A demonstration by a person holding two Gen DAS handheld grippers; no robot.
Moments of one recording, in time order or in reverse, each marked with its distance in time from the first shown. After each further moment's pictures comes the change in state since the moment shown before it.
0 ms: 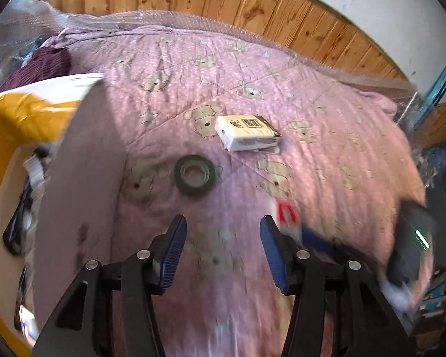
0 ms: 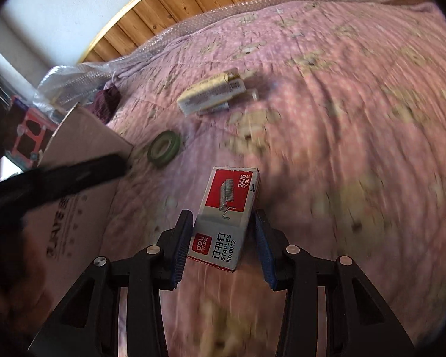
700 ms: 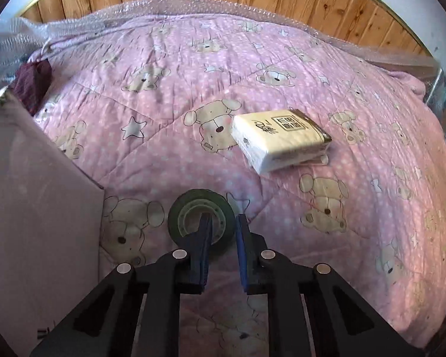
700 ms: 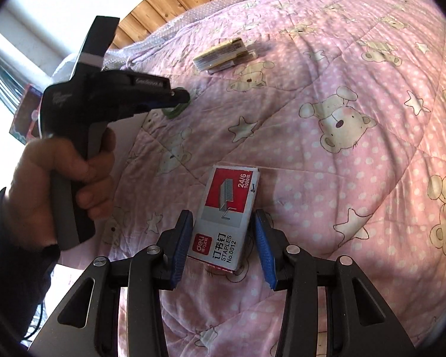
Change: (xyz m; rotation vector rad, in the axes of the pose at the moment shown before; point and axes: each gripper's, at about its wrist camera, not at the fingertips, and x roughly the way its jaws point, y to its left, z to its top) left arm 0.070 0.002 0.023 0.083 0.016 0.121; right arm -0.035 -0.002 -0.061 -0.001 0.035 0.051
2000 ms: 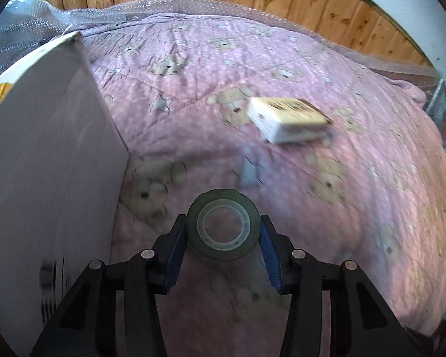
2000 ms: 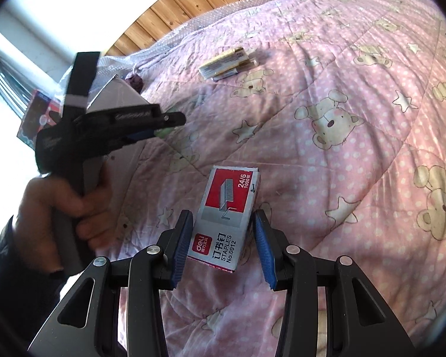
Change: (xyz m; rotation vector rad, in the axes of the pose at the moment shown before) left arm -0.023 0.018 -0.034 -0.062 -0.014 -0.017; right arm -0.020 0.000 -0.005 0.004 -0.026 0.025
